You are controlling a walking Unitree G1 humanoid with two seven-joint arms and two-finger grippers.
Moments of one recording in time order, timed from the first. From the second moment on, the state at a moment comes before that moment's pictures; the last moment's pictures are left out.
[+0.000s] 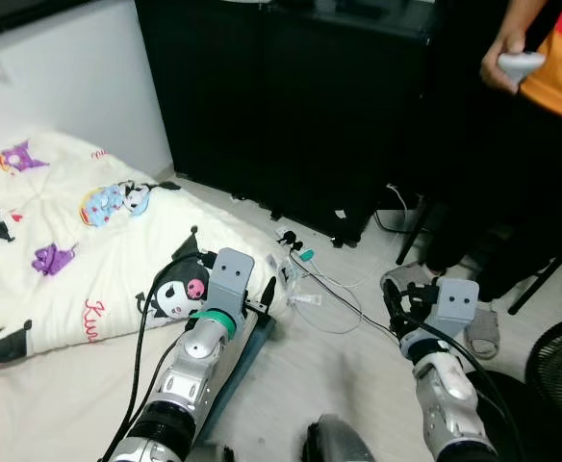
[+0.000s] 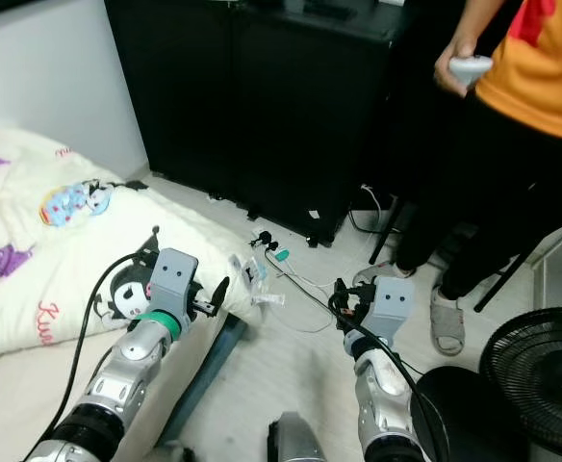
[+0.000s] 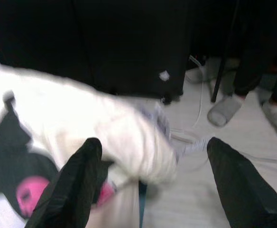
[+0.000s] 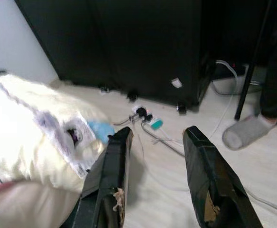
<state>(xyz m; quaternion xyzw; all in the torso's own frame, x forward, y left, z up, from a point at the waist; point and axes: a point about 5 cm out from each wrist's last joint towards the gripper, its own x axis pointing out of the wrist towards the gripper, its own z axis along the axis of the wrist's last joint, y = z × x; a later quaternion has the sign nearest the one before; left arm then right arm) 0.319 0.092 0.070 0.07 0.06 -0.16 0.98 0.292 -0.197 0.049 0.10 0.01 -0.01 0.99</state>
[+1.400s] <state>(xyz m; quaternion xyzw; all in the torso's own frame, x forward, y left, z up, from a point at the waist) 0.322 0.165 0.104 0.10 0.04 -0.05 0.99 0.354 -0.245 0.127 -0.01 -0.05 -0.05 1.00</state>
